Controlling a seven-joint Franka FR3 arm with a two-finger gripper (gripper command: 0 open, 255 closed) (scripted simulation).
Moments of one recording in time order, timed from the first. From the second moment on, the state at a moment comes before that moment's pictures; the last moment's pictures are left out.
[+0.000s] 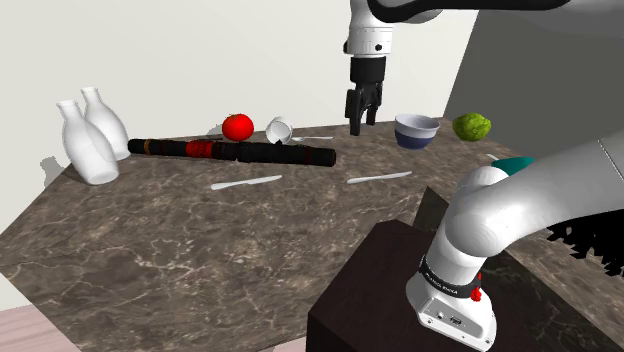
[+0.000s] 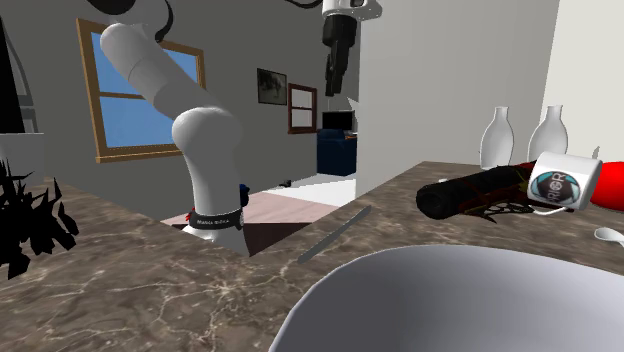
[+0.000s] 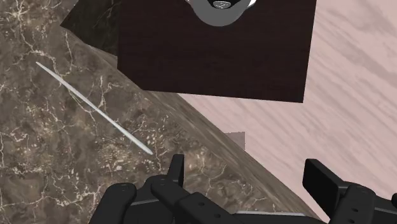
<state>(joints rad) -0.01 -0.75 -0.01 -2.34 0.02 1.49 -0.06</state>
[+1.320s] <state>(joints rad) 0.05 -0.80 -0.56 -2.71 -0.39 1.96 -0.99</state>
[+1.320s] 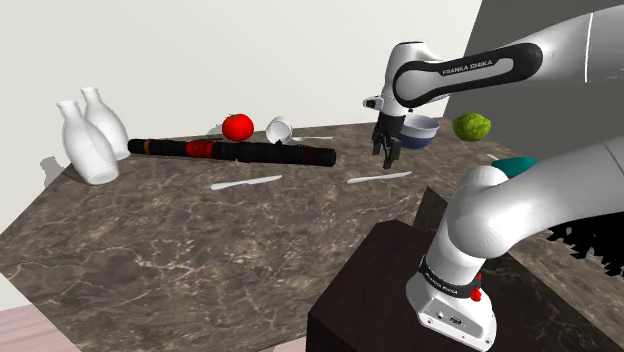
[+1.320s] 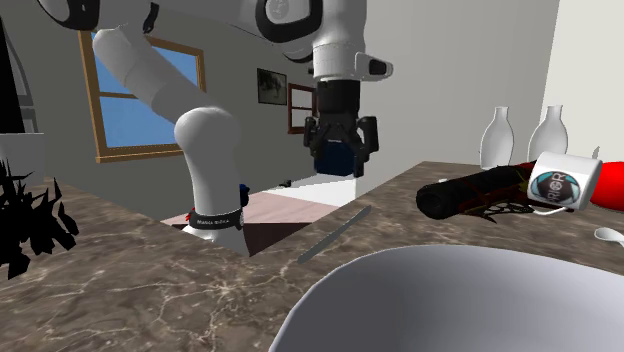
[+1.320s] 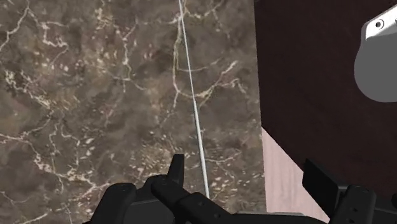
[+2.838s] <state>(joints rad) 0.13 -0.61 -0.78 -2.75 -0.47 2.23 -1.19</state>
